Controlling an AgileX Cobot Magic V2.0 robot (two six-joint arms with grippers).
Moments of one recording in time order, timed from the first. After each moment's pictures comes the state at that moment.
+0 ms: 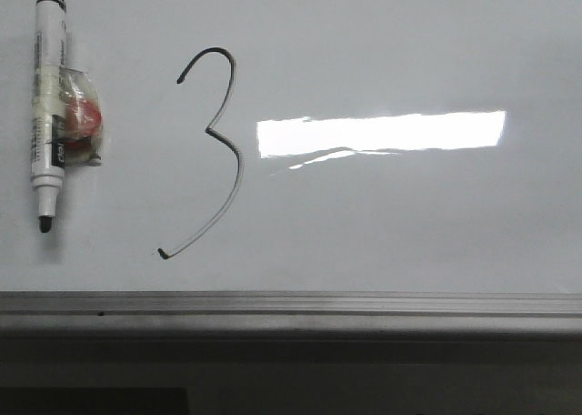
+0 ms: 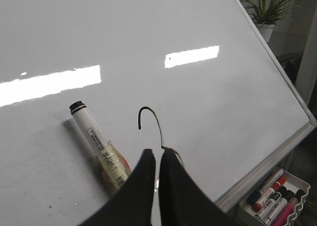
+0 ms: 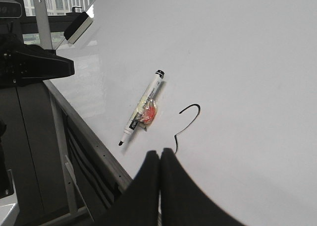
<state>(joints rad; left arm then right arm) -0.77 0.19 -0.24 -0.17 0.14 0.12 0.91 0.27 -0.29 -0.02 0.08 -0.03</state>
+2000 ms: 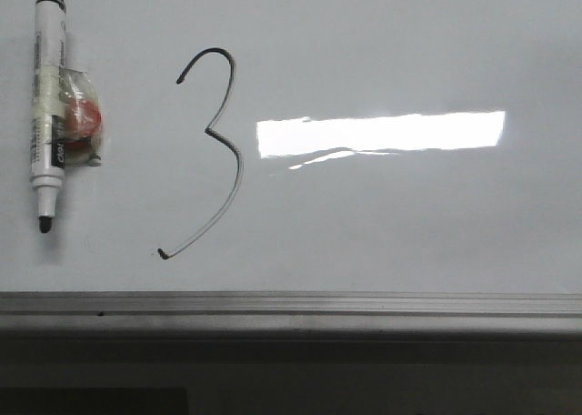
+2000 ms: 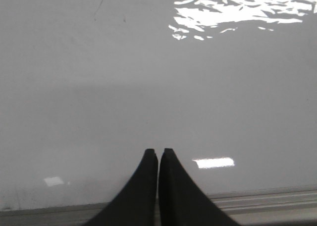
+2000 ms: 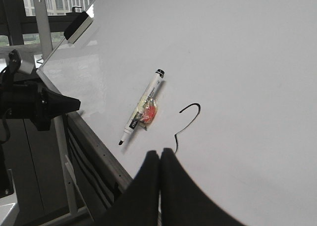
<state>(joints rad) -0.01 -0.01 0.00 -0.01 0.34 0.12 0.91 0.27 -0.28 -0.02 0.07 -0.03</state>
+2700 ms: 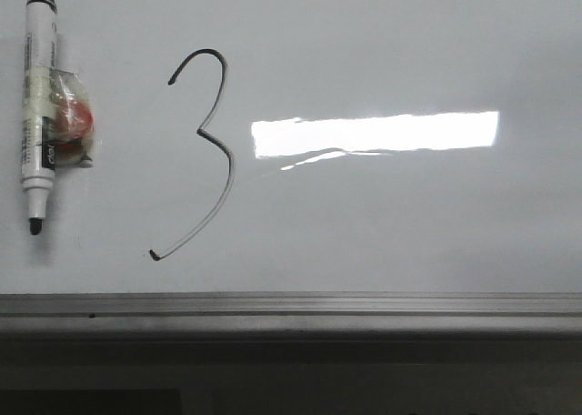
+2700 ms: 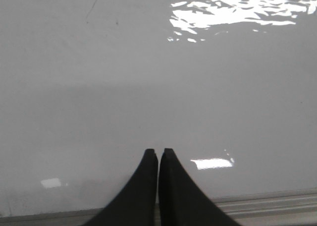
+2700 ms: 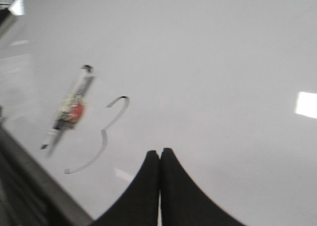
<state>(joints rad) -0.01 -0.01 0.00 -0.01 0.34 0.12 0.61 0.27 -0.25 -0.03 0.05 -0.01</state>
